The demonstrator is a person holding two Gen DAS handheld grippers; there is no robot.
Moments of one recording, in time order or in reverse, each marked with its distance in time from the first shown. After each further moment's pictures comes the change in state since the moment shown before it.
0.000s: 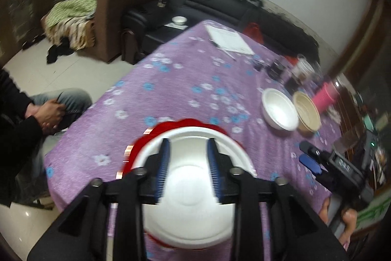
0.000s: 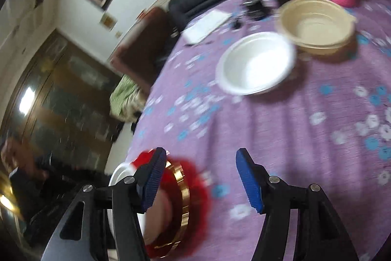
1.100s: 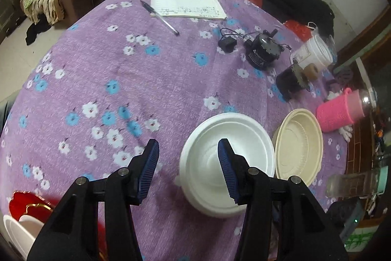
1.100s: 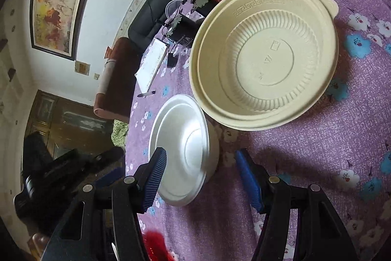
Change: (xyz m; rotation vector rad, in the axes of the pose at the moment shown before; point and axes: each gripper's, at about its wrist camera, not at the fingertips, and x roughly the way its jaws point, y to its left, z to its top) left arm 0.202 -0.173 0.103 -0.035 0.306 0.044; right arm 0.053 -0.129 0.106 0.320 -0.003 0.041
